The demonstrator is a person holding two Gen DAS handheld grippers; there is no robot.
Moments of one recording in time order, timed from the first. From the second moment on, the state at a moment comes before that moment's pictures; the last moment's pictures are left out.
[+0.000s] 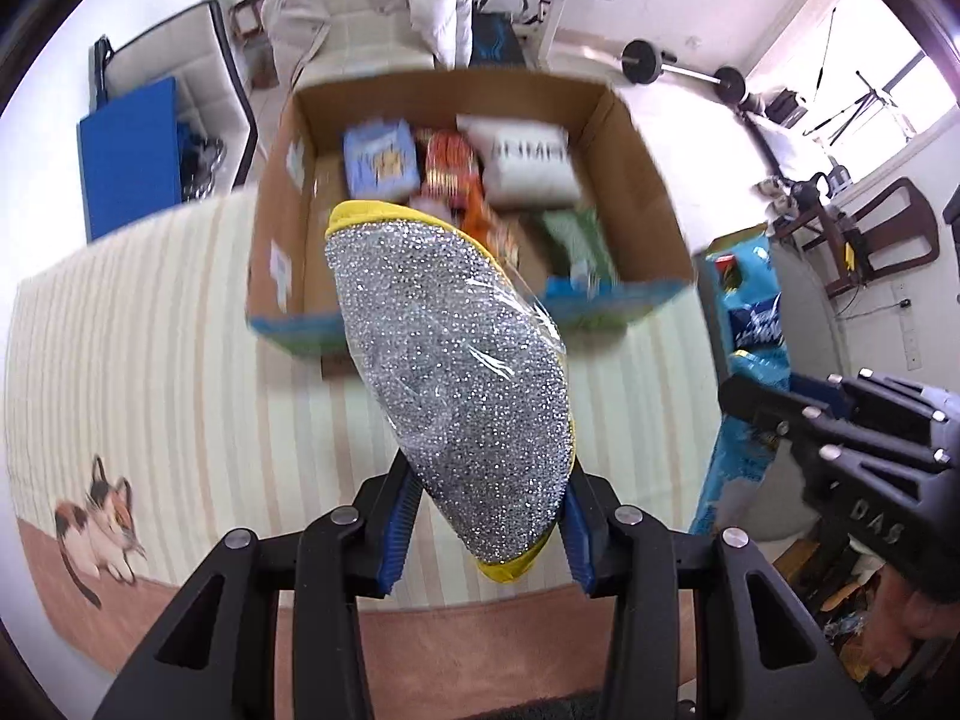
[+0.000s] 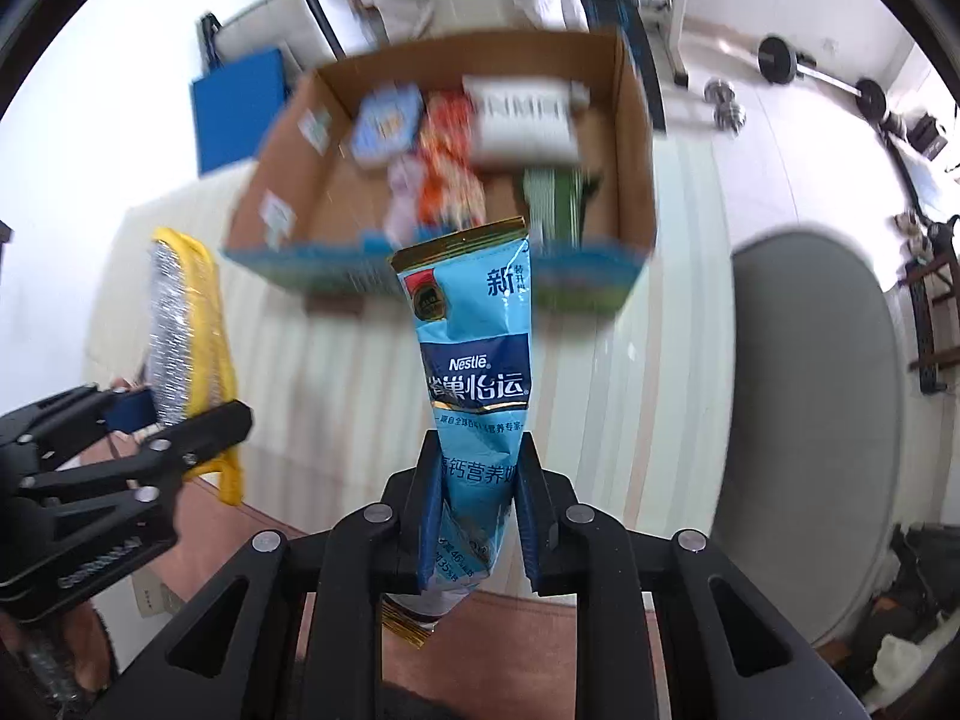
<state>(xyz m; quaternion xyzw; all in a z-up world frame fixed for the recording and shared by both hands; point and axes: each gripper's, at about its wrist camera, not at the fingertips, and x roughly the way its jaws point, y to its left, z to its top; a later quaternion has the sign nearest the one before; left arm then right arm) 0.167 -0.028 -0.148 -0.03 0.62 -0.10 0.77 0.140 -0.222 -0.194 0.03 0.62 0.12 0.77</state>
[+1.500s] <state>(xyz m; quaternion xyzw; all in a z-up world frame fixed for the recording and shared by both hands) 0.358 0.037 -0.255 -0.06 0.68 -0.03 0.73 0.378 -0.200 -0.279 -0.06 0.69 0.03 0.72</state>
